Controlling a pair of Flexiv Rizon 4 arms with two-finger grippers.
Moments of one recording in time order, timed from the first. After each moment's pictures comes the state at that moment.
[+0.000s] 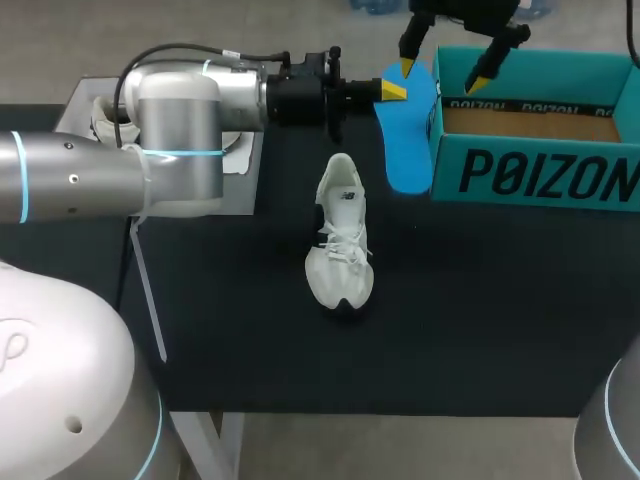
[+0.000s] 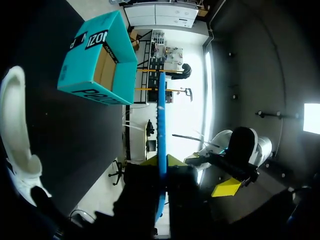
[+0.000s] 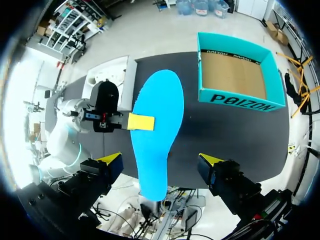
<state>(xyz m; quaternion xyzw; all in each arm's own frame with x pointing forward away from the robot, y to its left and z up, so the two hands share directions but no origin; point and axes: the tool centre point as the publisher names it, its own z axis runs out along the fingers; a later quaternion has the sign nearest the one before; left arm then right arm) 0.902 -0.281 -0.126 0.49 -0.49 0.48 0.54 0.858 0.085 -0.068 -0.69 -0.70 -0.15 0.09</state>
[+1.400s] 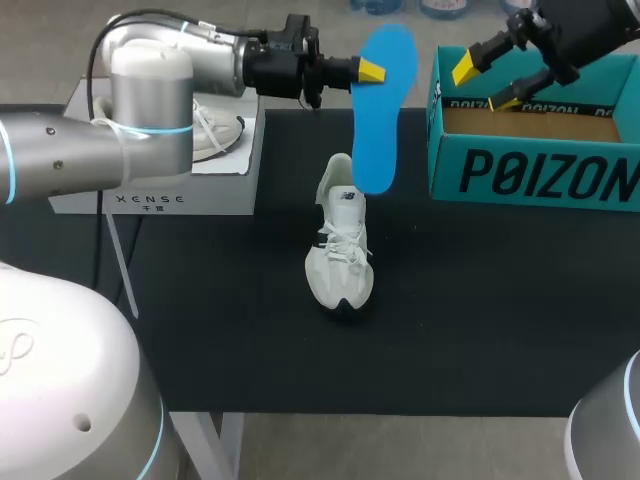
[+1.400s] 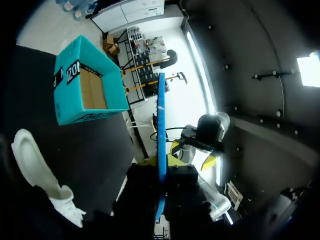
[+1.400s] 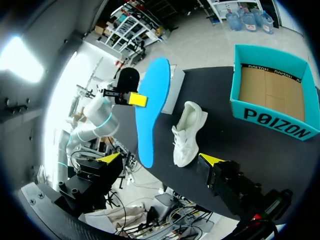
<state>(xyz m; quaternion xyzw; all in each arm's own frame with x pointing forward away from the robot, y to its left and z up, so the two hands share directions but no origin) 0.918 -0.248 -0.107 0.38 -0.61 0.53 0.45 0.831 0.041 -0.077 -0.56 -0.73 -0.34 0.20</state>
